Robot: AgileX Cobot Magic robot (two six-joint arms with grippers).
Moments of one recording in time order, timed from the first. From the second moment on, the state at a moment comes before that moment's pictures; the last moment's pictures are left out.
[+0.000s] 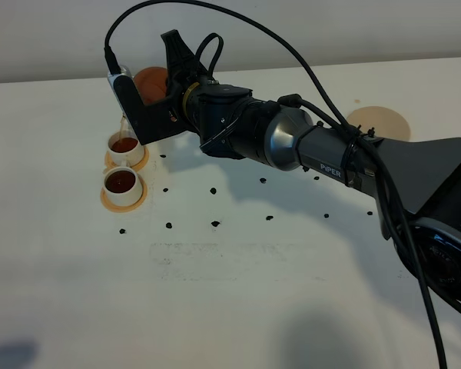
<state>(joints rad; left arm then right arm) 0.00 0.00 -0.45 0.14 1.06 -0.12 0.66 2.35 -1.90 -1.11 0.45 -0.32</state>
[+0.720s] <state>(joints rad) 0.00 0.00 -0.45 0.14 1.06 -0.12 0.66 2.35 -1.91 -1.13 0.44 -0.32</state>
